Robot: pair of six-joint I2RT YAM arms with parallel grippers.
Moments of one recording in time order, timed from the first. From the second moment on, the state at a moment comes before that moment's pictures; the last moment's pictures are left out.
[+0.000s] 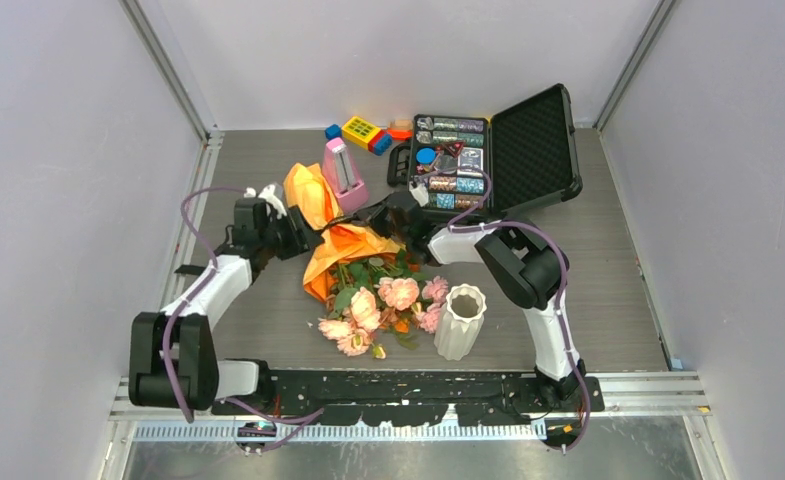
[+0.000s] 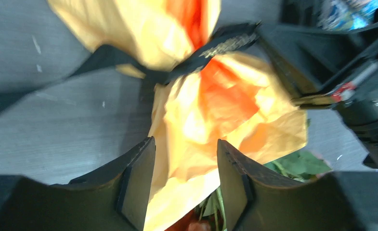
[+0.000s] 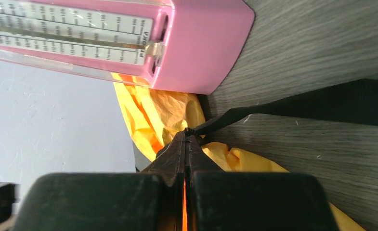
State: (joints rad) left arm -0.06 1.31 0.66 -0.08 0.36 -0.48; right arm 0.74 2.11 1.22 0.51 0.15 1.28
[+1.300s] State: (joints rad) left arm -0.21 1.52 0.88 -0.06 0.10 -0.18; right arm 0.74 2.04 1.25 0.48 0.09 1.15
